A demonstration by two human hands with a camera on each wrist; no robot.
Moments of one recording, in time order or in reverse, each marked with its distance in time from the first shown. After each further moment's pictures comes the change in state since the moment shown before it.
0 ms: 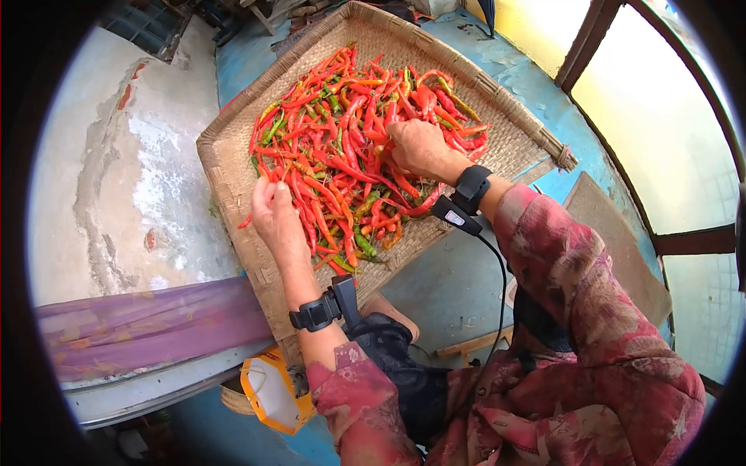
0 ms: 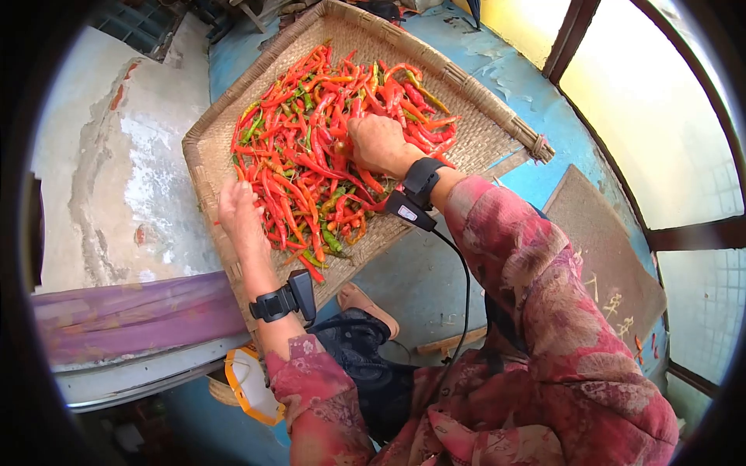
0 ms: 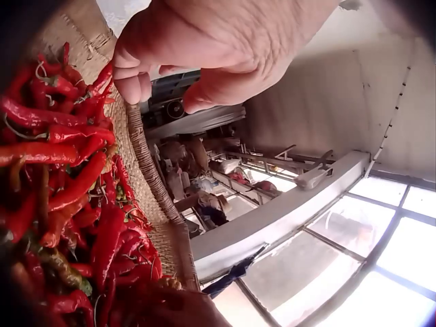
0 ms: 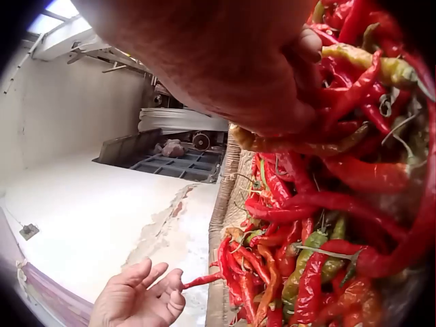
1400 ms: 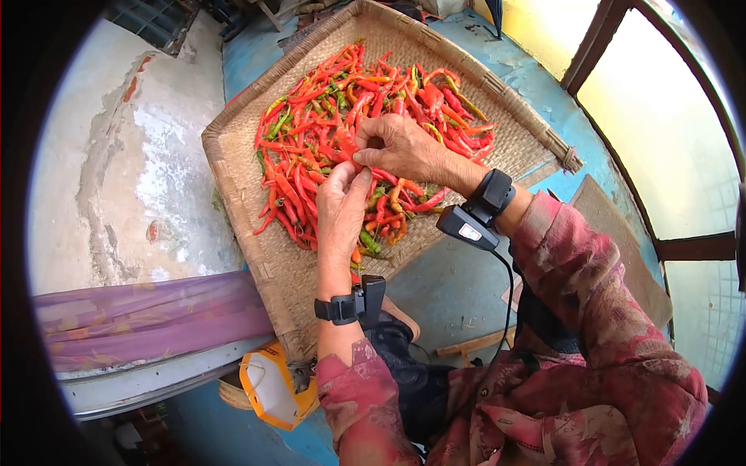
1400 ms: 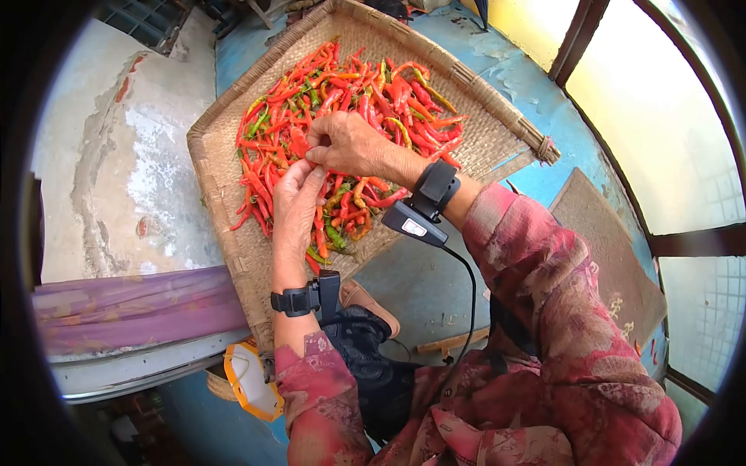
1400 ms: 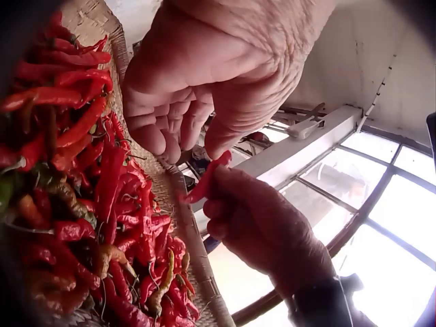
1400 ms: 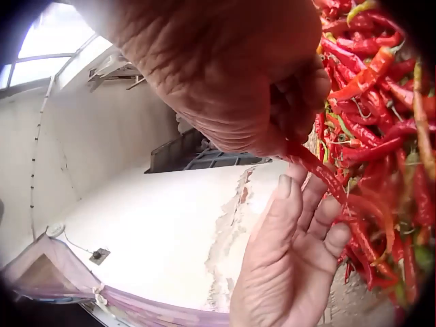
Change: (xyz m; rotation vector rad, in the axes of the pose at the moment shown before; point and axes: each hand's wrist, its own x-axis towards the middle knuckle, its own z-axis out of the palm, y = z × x) left_hand -0.042 0.019 0.046 -0.040 -0.545 -0.022; right_hand -0.004 -0.048 -0.047 0.739 -0.061 -0.194
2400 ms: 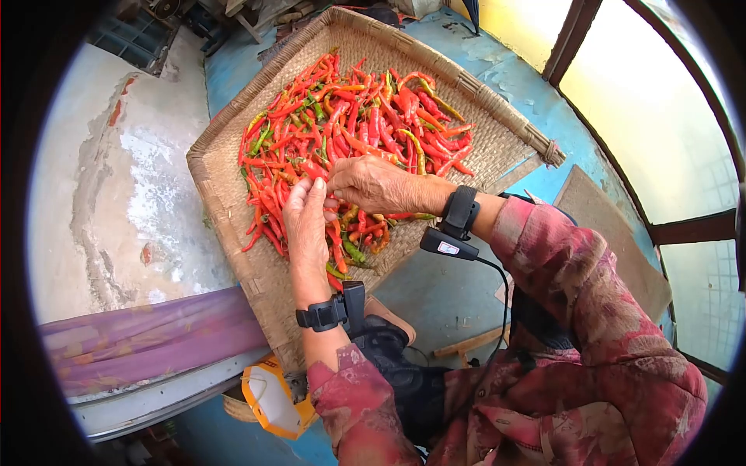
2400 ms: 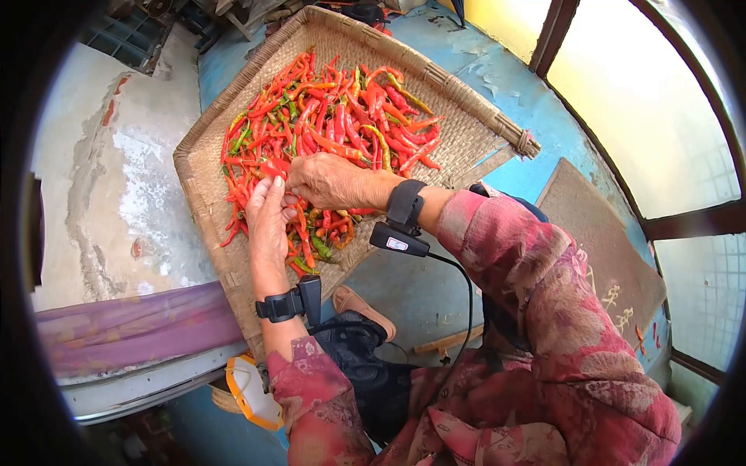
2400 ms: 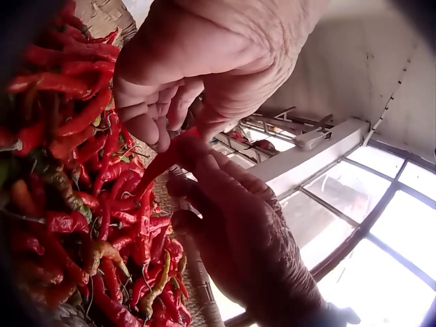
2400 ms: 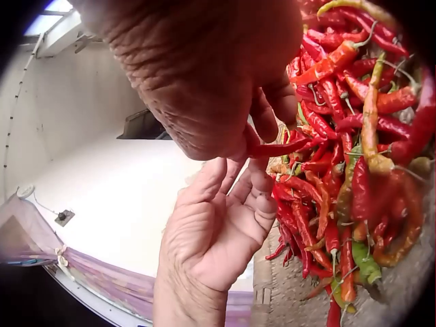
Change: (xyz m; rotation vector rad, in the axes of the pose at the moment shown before) left_hand 0.009 -0.010 -0.014 -0.180 0.141 -0.122; right_hand -0.012 0.025 0.024 -0.125 -0.141 -0.385
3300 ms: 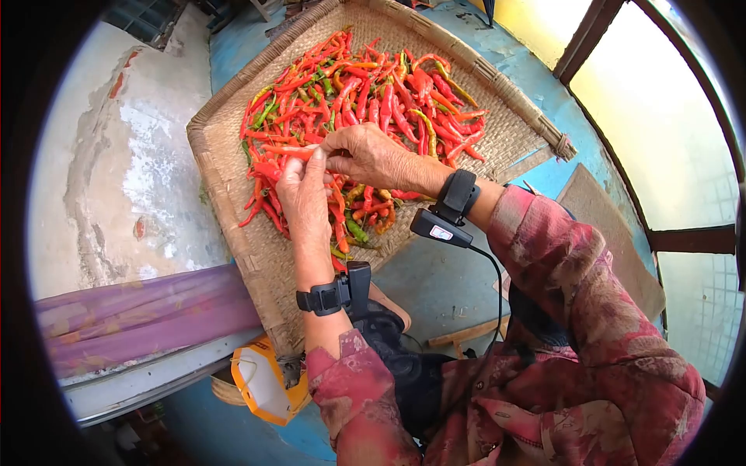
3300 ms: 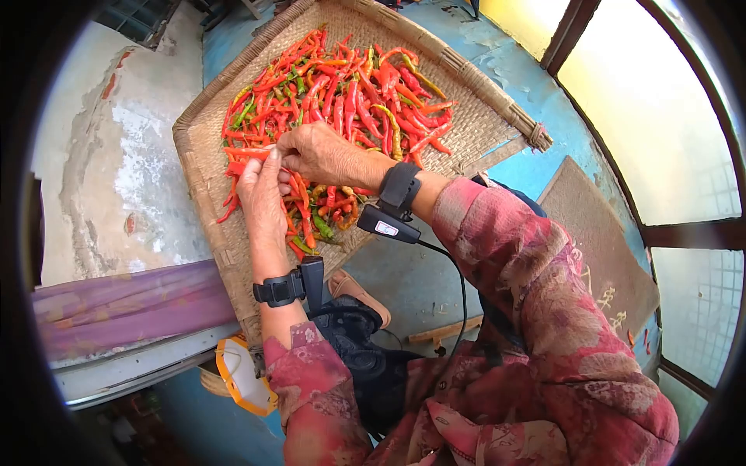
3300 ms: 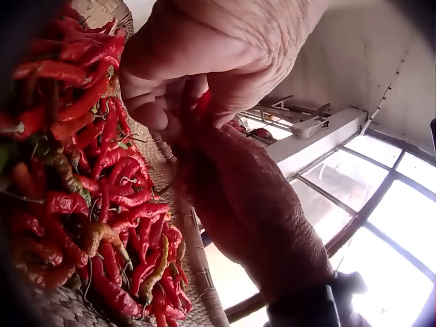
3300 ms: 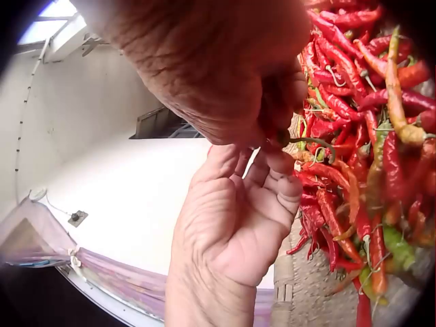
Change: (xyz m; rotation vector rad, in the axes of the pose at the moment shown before) left_hand -0.004 0.005 0.002 0.097 0.152 0.146; right_hand 0.017 -0.008 0.010 0.055 0.149 0.213
